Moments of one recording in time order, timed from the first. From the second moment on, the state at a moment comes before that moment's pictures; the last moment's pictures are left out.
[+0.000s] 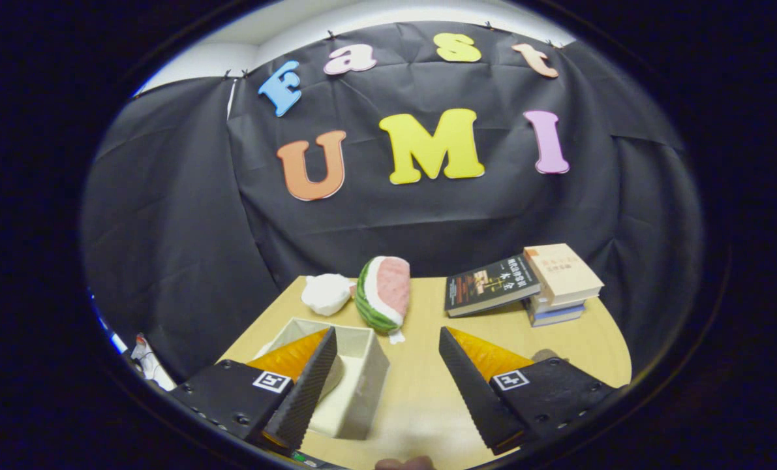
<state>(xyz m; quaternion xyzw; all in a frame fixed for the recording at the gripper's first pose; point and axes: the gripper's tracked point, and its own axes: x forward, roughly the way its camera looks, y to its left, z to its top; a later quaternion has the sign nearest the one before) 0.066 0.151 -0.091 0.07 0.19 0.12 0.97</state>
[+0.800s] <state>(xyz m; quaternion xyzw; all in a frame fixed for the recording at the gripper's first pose) 0.070 -0.106 -0.229 0.02 0.29 0.01 0.96</state>
